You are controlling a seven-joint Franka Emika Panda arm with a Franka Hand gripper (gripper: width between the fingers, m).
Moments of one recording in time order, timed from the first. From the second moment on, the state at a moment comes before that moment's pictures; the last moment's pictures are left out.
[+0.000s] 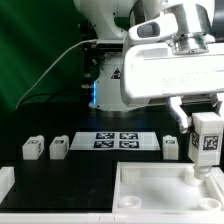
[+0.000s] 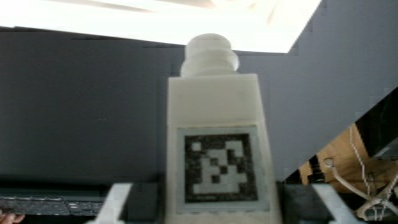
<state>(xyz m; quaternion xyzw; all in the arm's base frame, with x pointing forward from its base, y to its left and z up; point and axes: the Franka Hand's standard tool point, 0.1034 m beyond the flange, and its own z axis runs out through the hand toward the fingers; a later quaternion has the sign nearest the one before) 0.629 0.094 0.126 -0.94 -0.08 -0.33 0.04</state>
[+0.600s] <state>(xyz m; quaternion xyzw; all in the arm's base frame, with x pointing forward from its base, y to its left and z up) 0.619 0.105 0.097 -0.95 -0.08 -0.31 0.04</state>
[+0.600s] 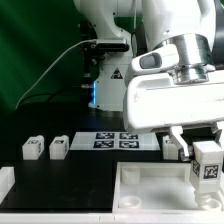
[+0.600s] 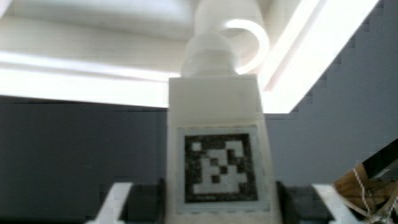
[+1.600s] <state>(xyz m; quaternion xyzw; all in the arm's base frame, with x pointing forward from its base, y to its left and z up) 0.616 0.117 0.082 -0.95 -0.08 -0.30 0.05</state>
